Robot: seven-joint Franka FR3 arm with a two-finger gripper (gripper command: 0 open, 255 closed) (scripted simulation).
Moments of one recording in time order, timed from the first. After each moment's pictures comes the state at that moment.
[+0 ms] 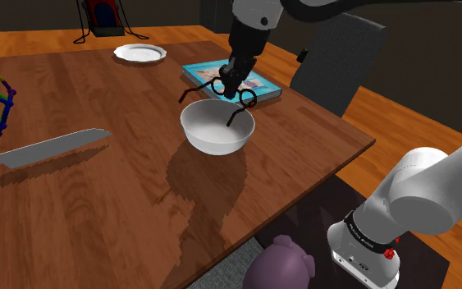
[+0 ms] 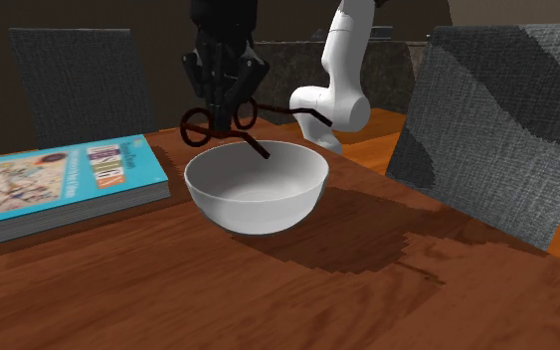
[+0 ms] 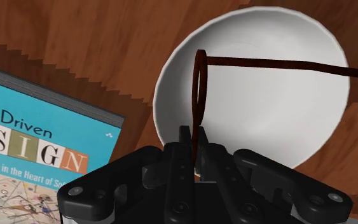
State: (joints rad) arm 0.18 -0.37 0.32 -2.11 0.09 1.92 0.11
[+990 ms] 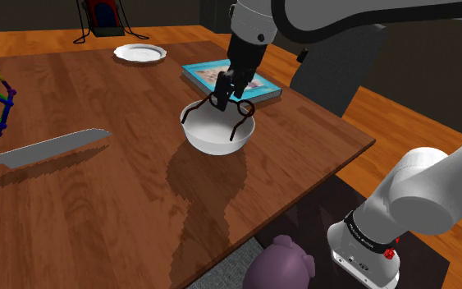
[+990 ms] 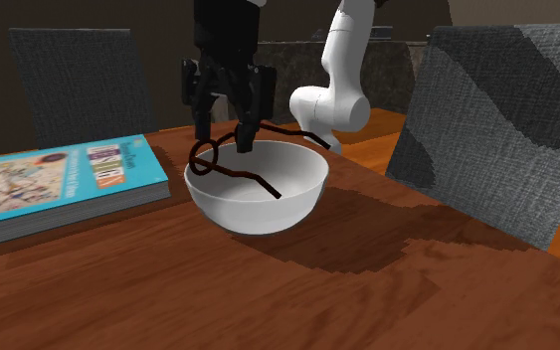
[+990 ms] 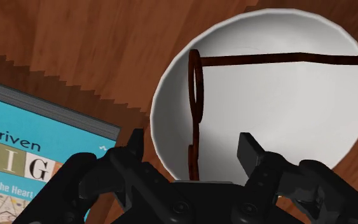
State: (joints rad) arm 0.18 -0.37 0.33 -2.17 0.09 1.99 0.11
